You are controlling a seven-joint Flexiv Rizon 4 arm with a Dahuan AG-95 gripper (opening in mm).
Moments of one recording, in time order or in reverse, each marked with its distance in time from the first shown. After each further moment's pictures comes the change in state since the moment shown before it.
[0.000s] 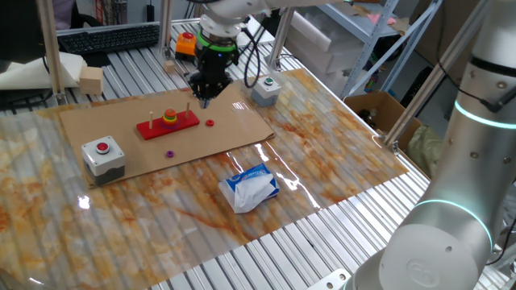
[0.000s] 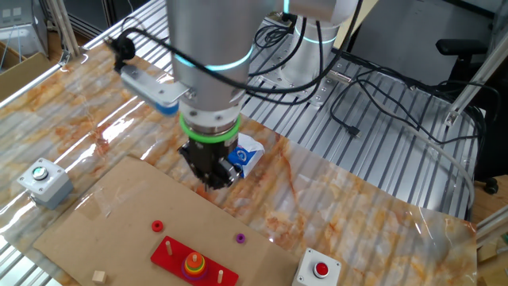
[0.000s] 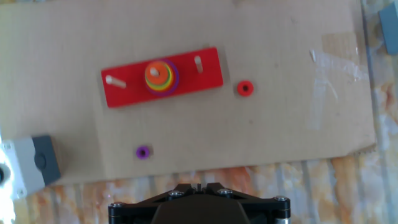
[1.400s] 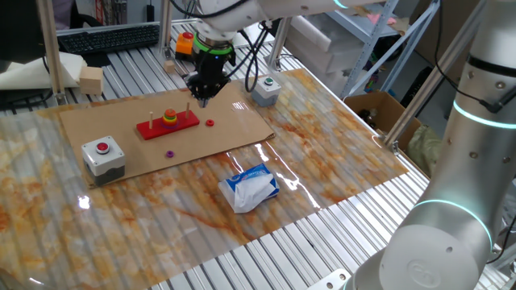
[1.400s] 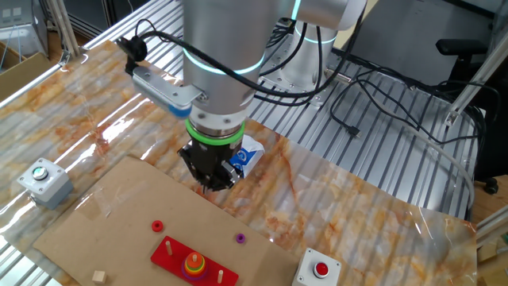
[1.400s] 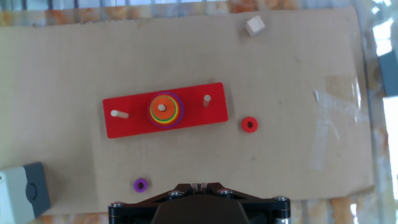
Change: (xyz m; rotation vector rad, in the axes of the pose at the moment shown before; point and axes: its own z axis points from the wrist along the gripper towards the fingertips) arm -0.002 -0.001 0.004 0.055 -0.034 -0.080
